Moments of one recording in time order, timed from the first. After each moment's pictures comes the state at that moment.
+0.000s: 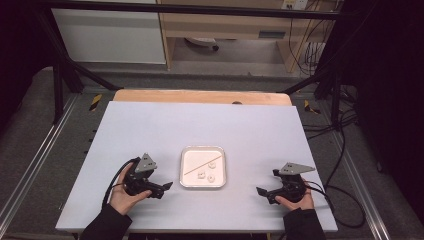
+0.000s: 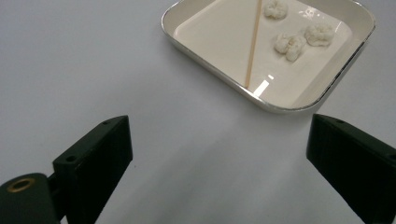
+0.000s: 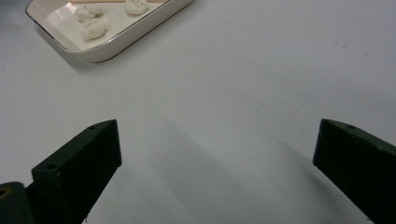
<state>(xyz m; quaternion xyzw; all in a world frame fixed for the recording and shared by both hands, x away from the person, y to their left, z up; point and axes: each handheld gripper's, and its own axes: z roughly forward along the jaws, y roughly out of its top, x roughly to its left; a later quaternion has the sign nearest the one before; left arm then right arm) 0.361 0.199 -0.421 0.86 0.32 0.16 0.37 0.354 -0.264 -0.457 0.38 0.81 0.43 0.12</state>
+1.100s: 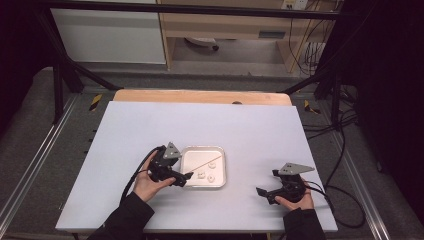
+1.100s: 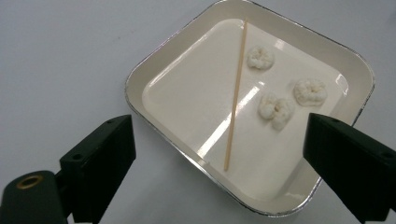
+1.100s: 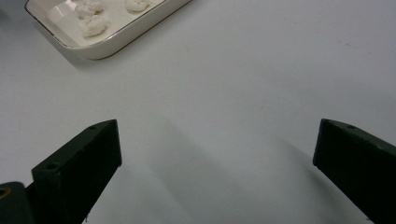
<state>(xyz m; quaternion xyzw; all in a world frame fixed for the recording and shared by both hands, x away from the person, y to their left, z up) 0.395 0.138 -0.413 0.87 0.31 0.15 0.35 0.354 -0.264 -0.458 0.38 0.82 0.42 0.12</state>
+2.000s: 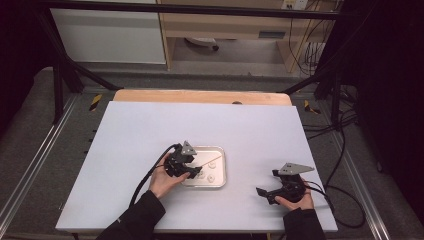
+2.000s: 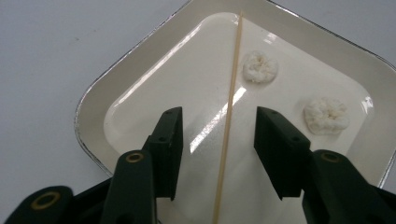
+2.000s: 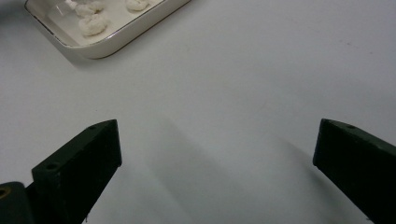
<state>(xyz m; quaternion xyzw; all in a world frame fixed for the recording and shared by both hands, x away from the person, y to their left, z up) 0.417 0.103 -0.434 0.88 0.31 0.12 0.33 0.355 -0.264 -0.458 0.38 0.82 0.42 0.12</state>
